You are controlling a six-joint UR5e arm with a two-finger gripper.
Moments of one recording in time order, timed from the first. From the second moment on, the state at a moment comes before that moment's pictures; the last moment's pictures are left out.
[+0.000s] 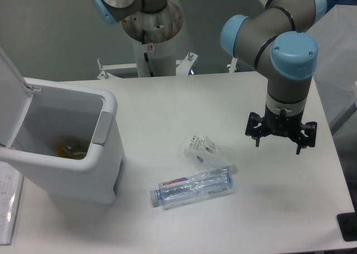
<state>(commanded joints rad) 2.66 -1.98 -1.41 -1.11 1.58 0.97</state>
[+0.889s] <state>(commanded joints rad) 2.63 -1.95 -1.66 -0.96 1.57 0.96</state>
